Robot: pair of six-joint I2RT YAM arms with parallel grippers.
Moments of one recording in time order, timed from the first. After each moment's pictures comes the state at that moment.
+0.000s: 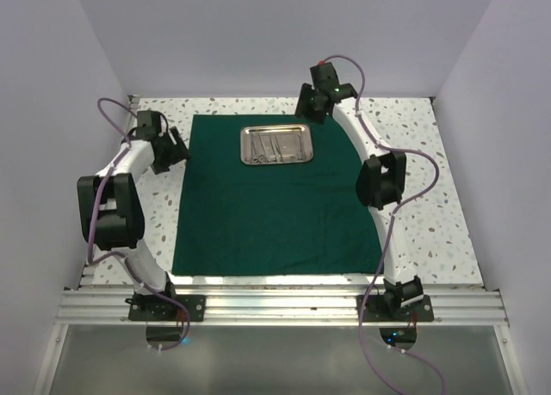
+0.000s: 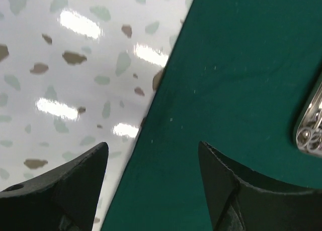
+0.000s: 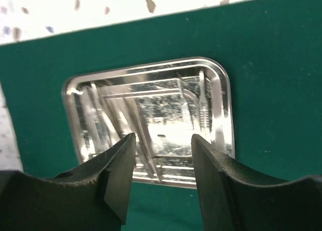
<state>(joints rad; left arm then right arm) 0.10 1.82 1.30 -0.45 0.03 -0.41 0.34 2.49 2.51 -0.84 -0.03 0.56</state>
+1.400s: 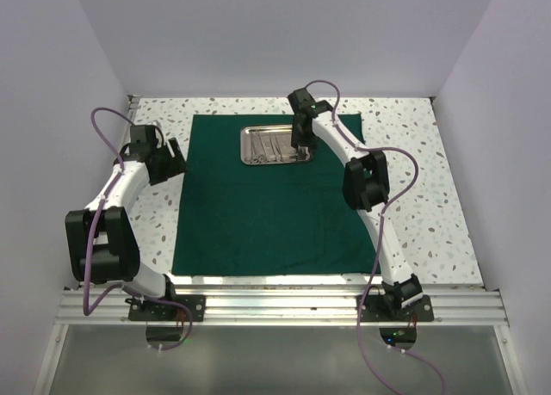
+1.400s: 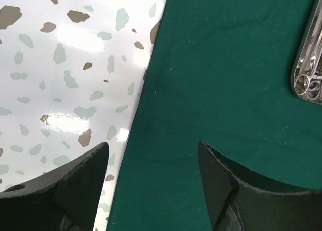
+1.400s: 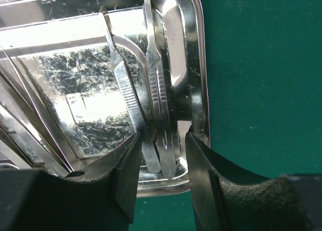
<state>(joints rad) 0.10 1.52 1.05 -0.43 0.08 -0.33 0.44 2.60 2.45 -0.97 0.22 0.47</state>
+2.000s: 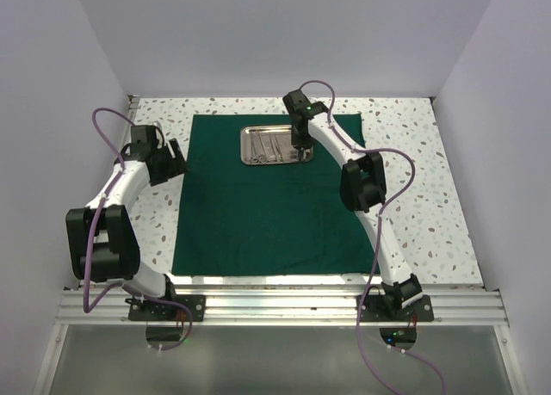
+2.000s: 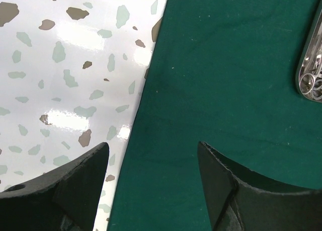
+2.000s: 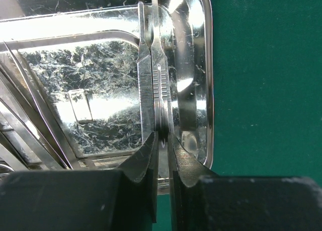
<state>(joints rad) 0.10 1.54 1.05 -0.44 0.08 -0.33 0.46 2.61 2.47 -0.99 0.28 0.44</state>
